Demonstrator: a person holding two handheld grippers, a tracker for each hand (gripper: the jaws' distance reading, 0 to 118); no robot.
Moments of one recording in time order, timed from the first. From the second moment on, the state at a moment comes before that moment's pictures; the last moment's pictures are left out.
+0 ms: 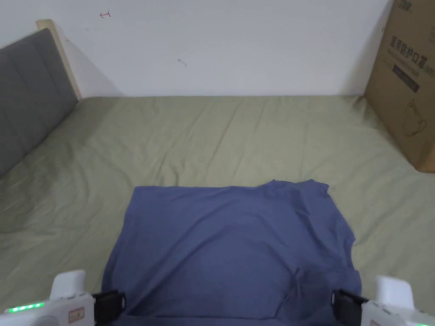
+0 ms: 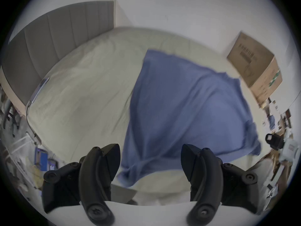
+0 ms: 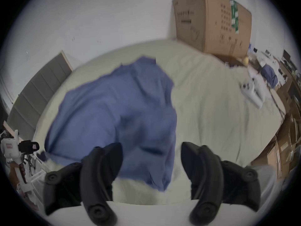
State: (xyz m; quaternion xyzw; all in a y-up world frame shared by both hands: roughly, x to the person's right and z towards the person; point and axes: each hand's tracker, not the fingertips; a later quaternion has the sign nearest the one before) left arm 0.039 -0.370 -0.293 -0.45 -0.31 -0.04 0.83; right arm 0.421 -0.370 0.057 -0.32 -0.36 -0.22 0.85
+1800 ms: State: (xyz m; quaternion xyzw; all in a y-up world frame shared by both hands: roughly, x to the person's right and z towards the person) left arm 0.014 -0.448 -0.287 -0.48 -0.31 -0.10 0.81; right arm 0.374 -0.295 0.025 -0.21 -0.37 -0.03 0.90
